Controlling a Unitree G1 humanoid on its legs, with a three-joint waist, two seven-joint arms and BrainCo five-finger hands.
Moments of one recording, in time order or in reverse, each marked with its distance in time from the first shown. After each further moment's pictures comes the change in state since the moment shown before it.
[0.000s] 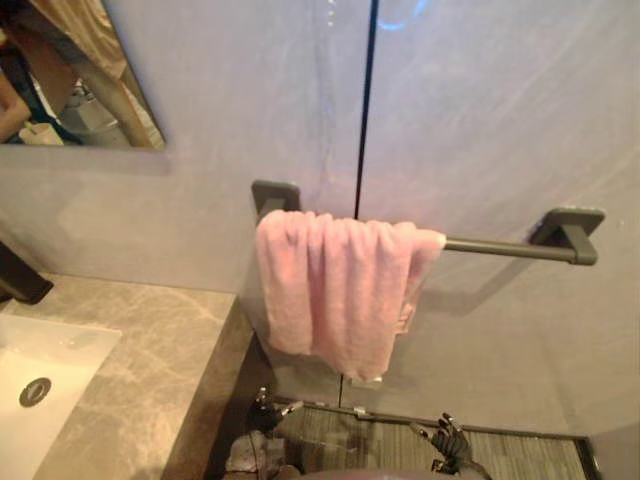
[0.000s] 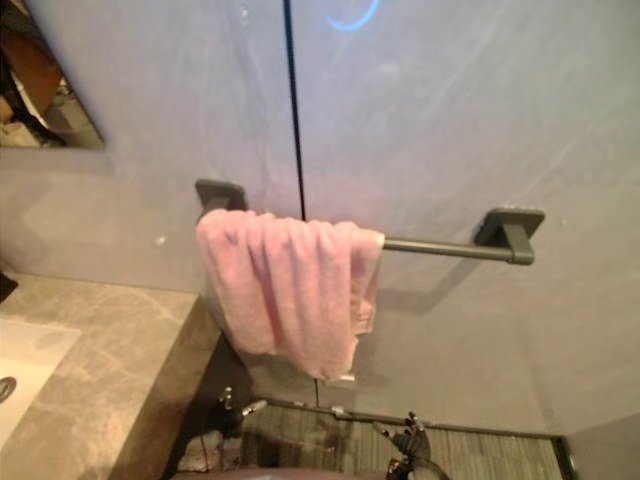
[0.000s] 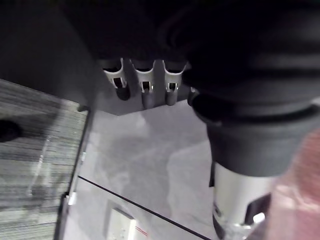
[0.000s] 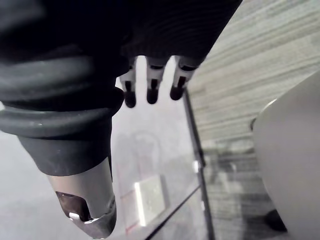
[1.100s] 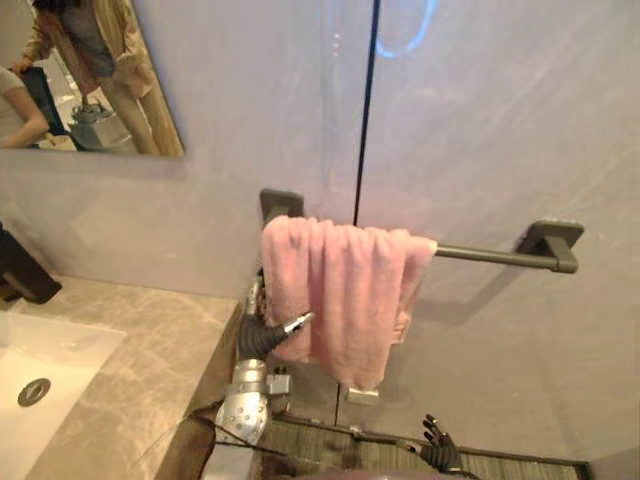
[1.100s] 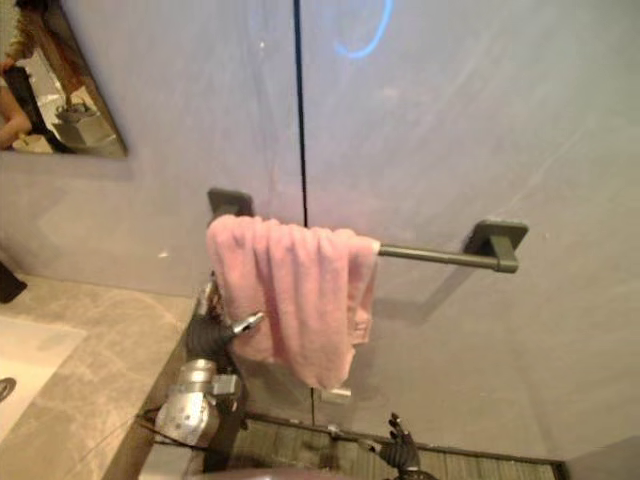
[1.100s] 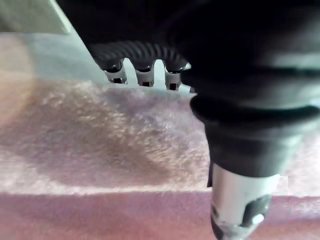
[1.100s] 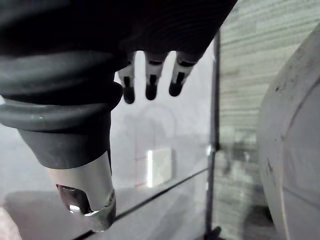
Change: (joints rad) left arm 0.110 -0.018 -0.058 -0.821 0.140 -0.035 0.036; right arm 0.154 -0.017 0.109 -0.208 -0.071 0.003 0.047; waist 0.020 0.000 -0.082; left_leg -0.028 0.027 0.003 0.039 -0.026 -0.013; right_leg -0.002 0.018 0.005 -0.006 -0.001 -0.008
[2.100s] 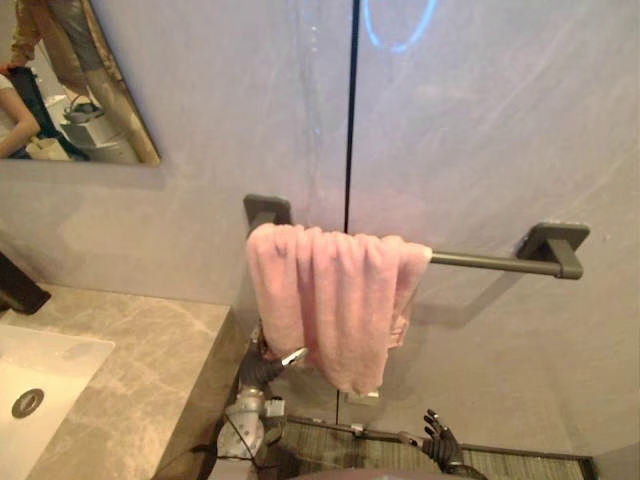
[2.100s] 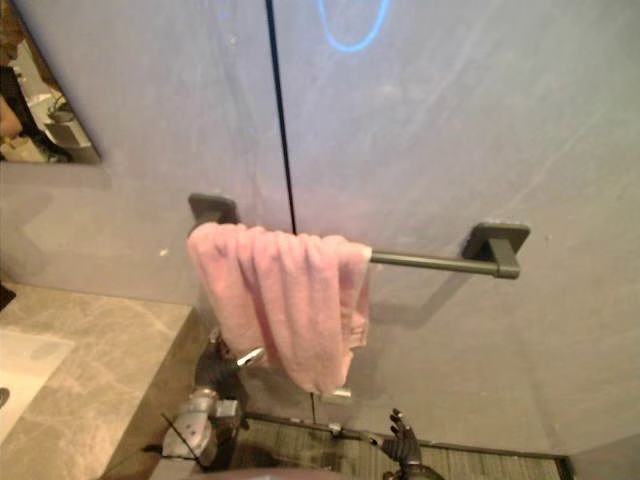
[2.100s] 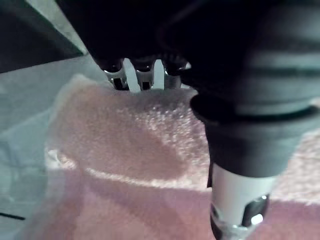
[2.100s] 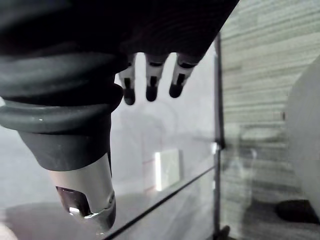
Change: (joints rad) left arm -0.011 0.033 0.036 0.314 -0.062 0.030 -0.059; right arm -0.039 -0.002 0.006 -0.019 0.029 0.002 0.006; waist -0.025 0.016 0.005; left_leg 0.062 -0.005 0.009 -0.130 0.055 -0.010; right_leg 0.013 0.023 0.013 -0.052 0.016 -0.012
